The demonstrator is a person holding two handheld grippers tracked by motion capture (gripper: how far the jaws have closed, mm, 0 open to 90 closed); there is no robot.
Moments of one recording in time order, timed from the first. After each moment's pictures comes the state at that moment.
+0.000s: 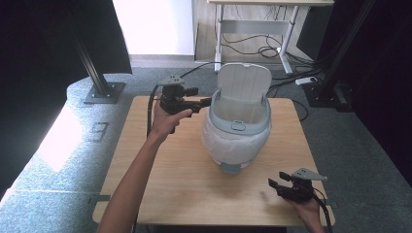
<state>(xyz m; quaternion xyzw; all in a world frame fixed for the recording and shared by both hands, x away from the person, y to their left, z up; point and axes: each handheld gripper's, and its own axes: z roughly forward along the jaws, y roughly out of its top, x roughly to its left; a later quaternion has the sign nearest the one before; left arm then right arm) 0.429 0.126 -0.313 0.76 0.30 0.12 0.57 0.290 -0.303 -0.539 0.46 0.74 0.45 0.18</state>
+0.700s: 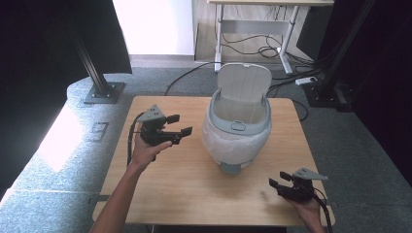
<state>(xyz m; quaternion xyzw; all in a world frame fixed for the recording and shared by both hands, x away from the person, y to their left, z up) 0.368 0.176 -0.374 0.77 0.30 0.15 0.54 0.290 -0.305 -0.538 0.46 0.74 0.45 0.18</state>
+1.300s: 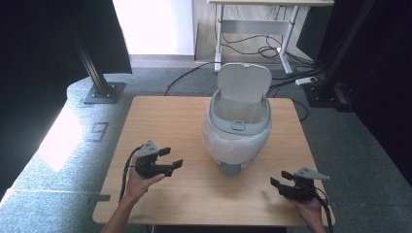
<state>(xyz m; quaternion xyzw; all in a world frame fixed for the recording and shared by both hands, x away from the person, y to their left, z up) 0.328 0.196 -0.472 0.78 0.35 0.12 0.49 0.291 -0.309 -0.536 0.46 0.74 0.45 0.19</state>
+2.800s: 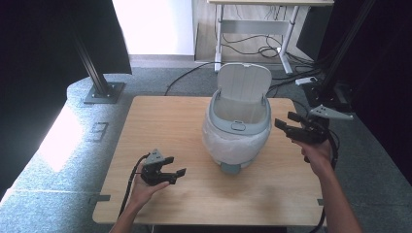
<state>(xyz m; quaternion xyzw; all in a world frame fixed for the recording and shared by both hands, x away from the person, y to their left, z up) 0.327 0.189 -0.502 0.80 0.36 0.11 0.47 0.373 -0.297 -0.357 0.41 0.69 0.55 0.22</state>
